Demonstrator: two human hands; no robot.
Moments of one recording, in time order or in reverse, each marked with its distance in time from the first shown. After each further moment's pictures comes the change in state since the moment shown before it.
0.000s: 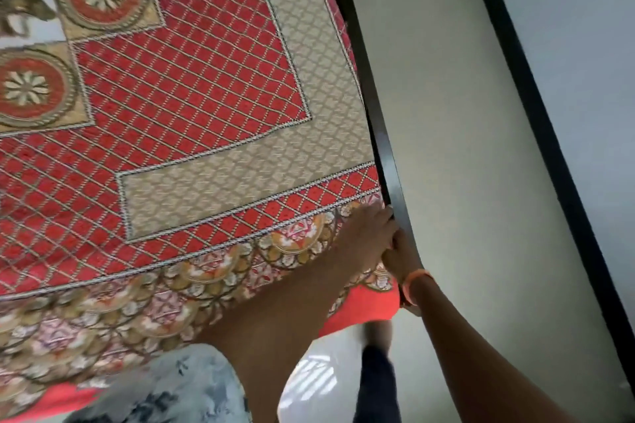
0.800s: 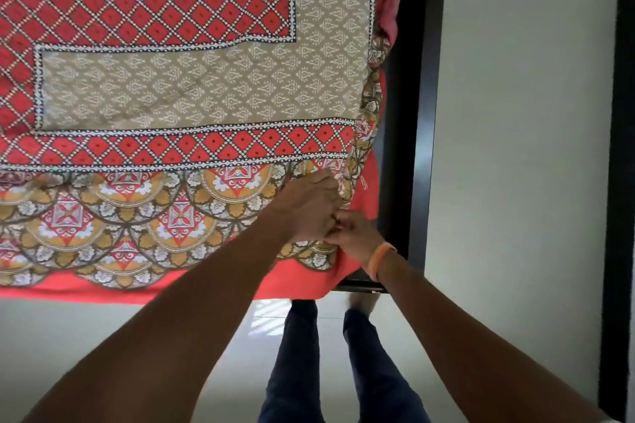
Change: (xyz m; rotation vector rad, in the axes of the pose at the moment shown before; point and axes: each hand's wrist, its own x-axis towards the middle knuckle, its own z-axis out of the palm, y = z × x) left_hand -0.030 -0.060 0.084 0.180 0.037 0.018; right_hand 0.017 0.012 0.049 0.142 -0.678 -0.004
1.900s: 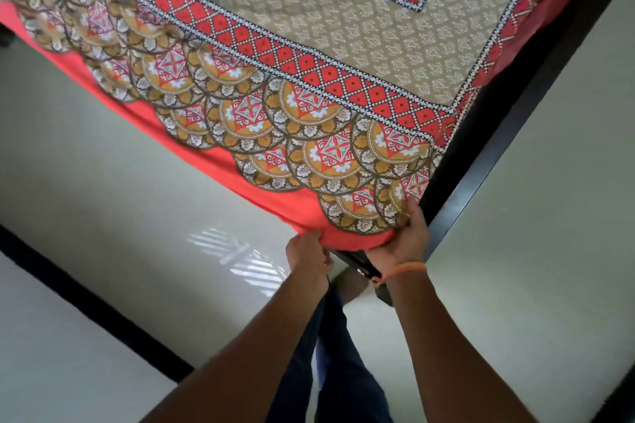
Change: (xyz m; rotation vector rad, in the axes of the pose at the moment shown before) left_hand -0.020 0.194 -0.002 1.941 -0.799 1.860; right_hand -0.033 0.038 -0.036 0.963 -0.090 0.152
